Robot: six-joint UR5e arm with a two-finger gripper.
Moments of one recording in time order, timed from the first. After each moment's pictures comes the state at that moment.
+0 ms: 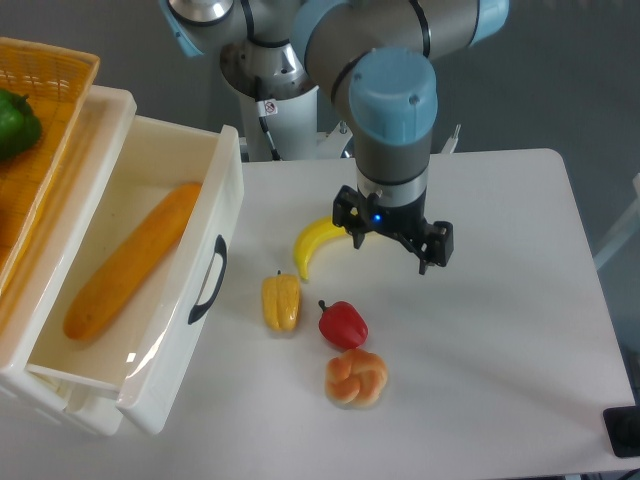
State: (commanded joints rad) arm 2.50 -1.89 -1.43 -1.30 1.68 0.97
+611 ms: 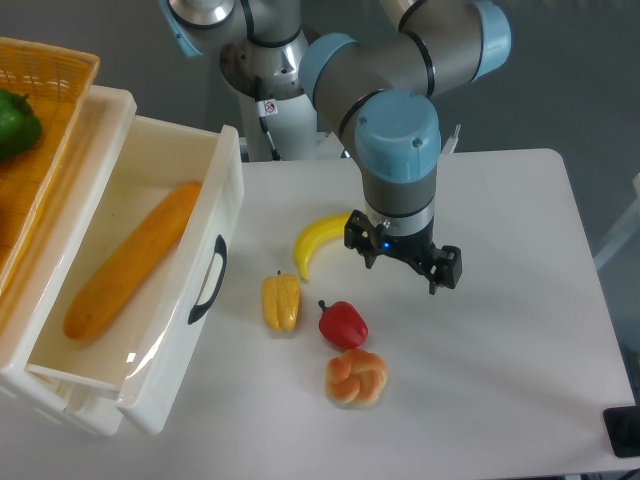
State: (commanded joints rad) arm 2.48 -1.94 -1.43 -1.22 1.68 0.96
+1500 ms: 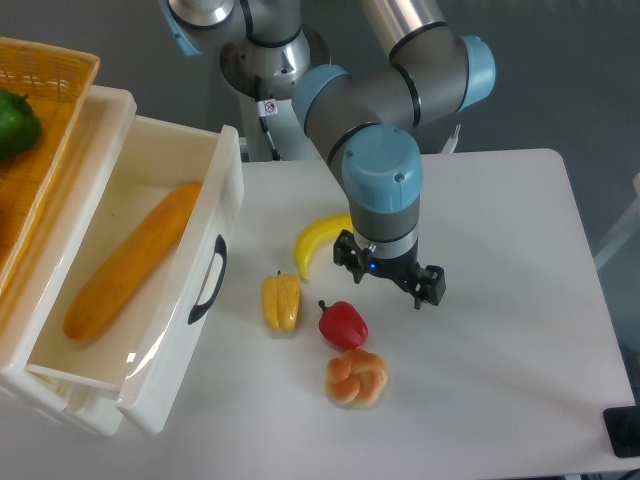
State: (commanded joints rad) arm 2.46 -1.97 -1.48 -1.20 1.64 0.91
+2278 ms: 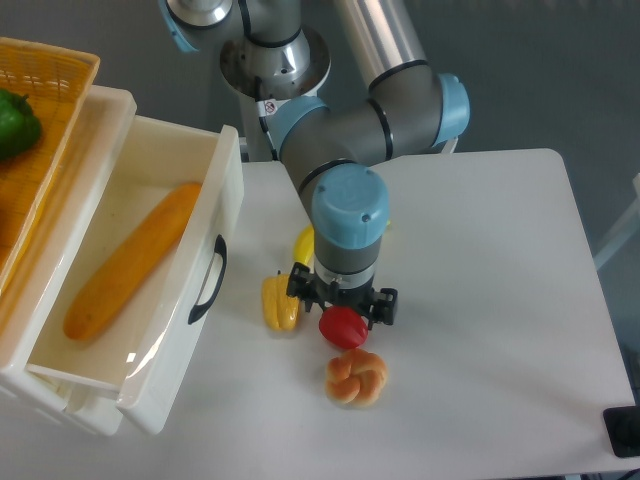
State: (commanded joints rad) arm 2.38 -2.00 -1.50 -1.20 1.53 0.65
